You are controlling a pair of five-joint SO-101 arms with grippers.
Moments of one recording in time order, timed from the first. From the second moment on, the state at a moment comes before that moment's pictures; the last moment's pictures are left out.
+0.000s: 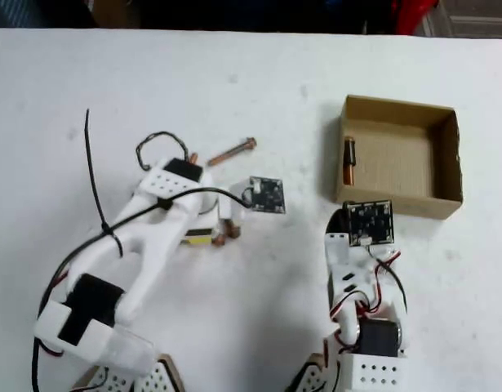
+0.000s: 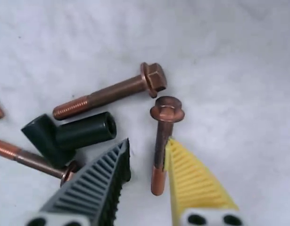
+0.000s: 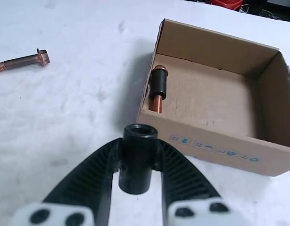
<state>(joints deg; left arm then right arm) 16.0 1.8 28.2 64.8 -62.2 1.5 -102.7 91.7 46.2 13.3</state>
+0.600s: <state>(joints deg) 19.6 17.2 20.5 65.7 -56.6 1.5 -102.7 91.7 46.2 13.3</state>
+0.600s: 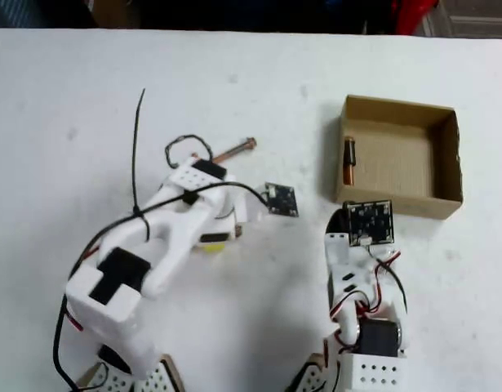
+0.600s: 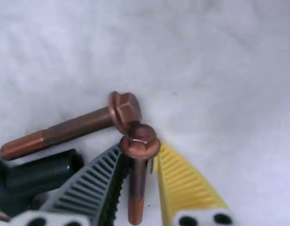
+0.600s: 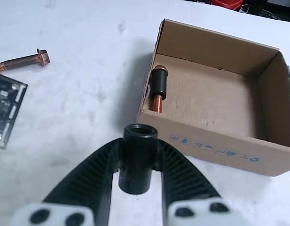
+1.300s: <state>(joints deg) 19.6 10.2 15.8 70.9 -55.7 0.9 -102.7 91.7 46.2 13.3</state>
